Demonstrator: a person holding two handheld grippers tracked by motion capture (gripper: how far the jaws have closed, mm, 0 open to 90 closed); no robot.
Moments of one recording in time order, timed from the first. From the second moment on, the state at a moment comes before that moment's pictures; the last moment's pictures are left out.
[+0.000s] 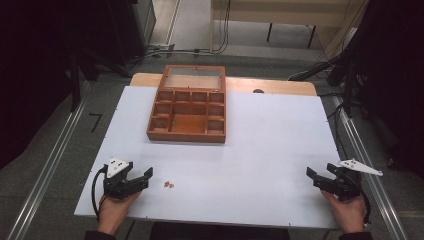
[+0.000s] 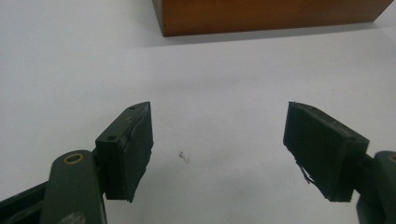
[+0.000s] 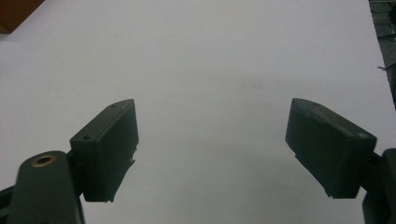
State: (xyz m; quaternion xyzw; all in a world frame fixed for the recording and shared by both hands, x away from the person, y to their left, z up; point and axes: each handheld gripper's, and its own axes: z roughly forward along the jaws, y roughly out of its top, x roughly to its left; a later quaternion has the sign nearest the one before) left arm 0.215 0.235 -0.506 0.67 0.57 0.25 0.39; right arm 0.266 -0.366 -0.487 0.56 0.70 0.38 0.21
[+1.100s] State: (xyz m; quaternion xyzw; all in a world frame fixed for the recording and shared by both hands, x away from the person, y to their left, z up) left arm 0.205 0.206 -0.507 0.69 0.56 0.25 0.39; right arm 0.266 -0.365 -0.488 0.56 0.71 0.37 0.21
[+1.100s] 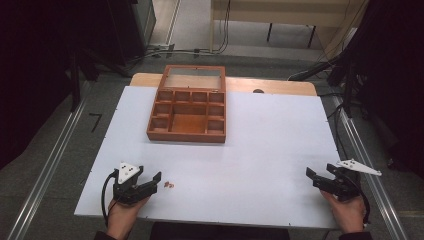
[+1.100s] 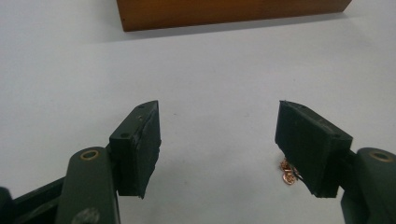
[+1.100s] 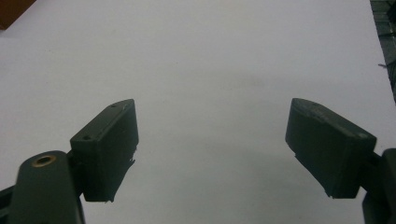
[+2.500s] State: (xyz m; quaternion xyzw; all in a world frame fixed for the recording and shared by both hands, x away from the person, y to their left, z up) left arm 0.203 0.185 -0.513 0.72 0.53 0.20 0.40; right arm 0.267 -0.364 -0.489 0.56 0.71 0.37 0.21
